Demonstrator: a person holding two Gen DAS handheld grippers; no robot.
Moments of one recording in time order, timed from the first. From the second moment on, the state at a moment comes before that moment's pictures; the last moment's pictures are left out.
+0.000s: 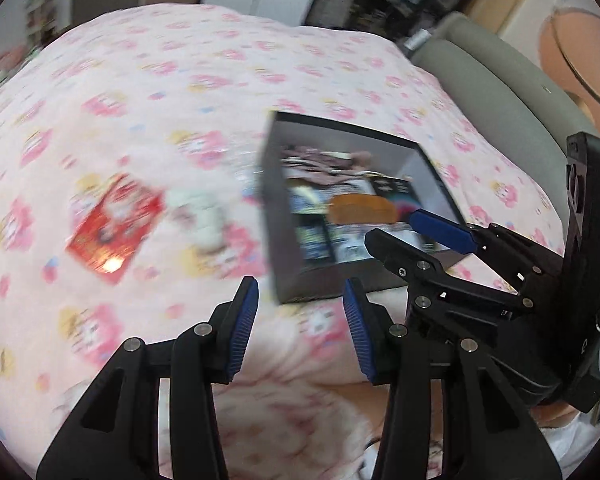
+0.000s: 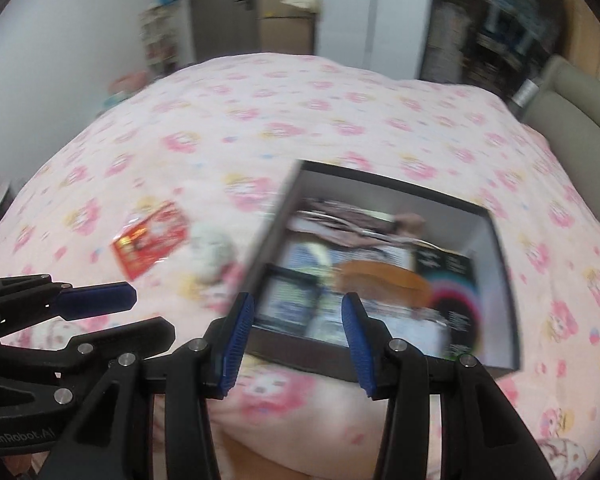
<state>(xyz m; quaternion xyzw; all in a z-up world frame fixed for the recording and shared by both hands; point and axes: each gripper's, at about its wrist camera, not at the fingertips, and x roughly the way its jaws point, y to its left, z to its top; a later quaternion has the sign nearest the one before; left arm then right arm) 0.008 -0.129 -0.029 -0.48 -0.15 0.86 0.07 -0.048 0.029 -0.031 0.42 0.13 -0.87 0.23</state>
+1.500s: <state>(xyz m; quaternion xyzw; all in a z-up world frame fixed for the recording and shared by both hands) -0.048 -0.360 -0.198 -0.54 -0.35 0.76 -0.02 -0.185 -0.221 -0.202 0.59 0.13 -0.71 0.37</state>
